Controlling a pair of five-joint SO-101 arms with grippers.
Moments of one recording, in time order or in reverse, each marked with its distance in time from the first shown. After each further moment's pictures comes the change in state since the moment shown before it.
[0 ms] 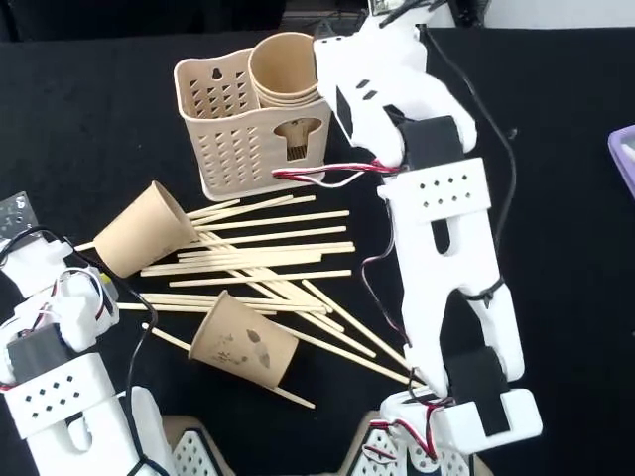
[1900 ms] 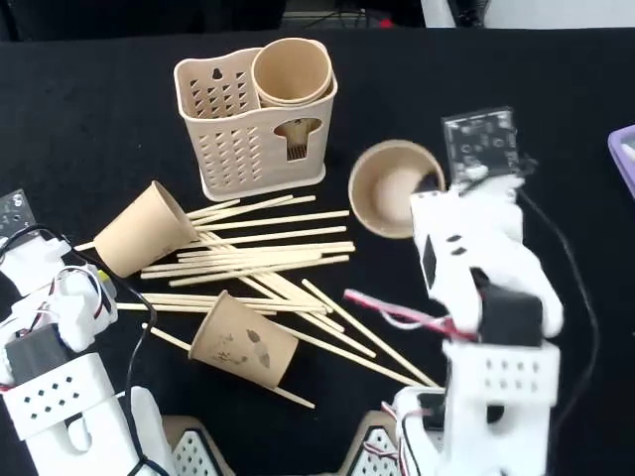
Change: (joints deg) left arm 0.0 0.1 -1.1 0.0 0.0; right arm 15.6 -51.3 48.7 7.8 10.3
